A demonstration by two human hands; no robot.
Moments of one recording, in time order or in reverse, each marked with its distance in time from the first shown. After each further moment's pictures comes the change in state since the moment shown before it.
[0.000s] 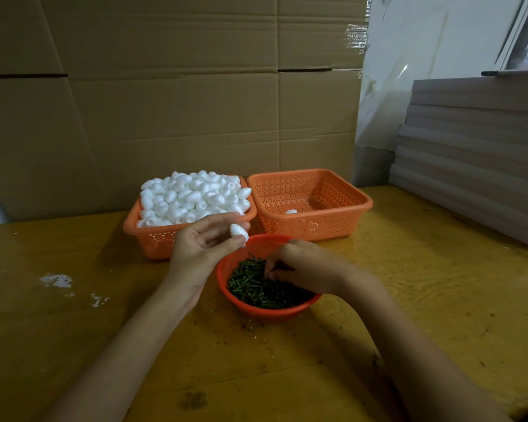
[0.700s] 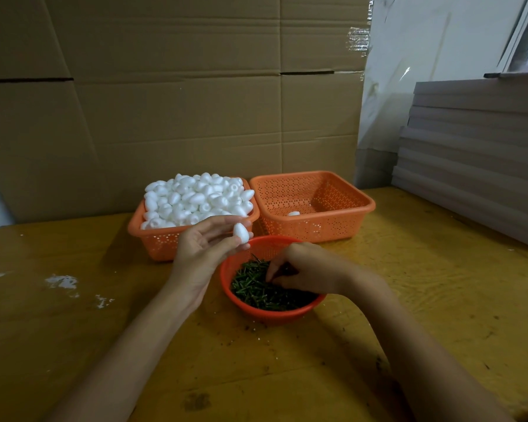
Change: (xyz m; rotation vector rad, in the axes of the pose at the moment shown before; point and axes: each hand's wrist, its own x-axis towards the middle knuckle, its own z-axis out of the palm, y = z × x) left_hand -0.001 0.005 0.004 -0.063 0.010 -0.007; right_hand -0.006 -0.009 -0.009 0.016 -0.051 0.002
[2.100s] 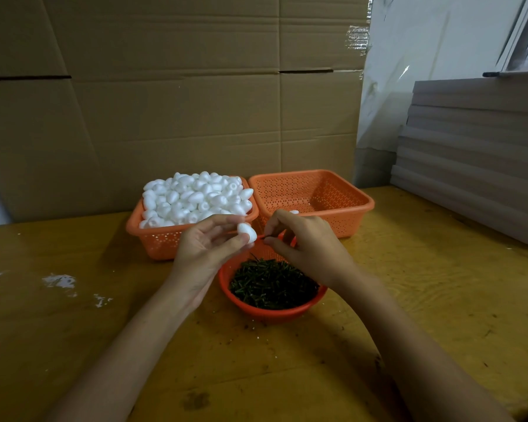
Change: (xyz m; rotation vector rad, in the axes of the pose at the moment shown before) left_hand -0.003 0.005 0.004 -0.060 -0.041 -0.028; right_hand 0.005 0.005 0.009 0.102 0.656 -0.159
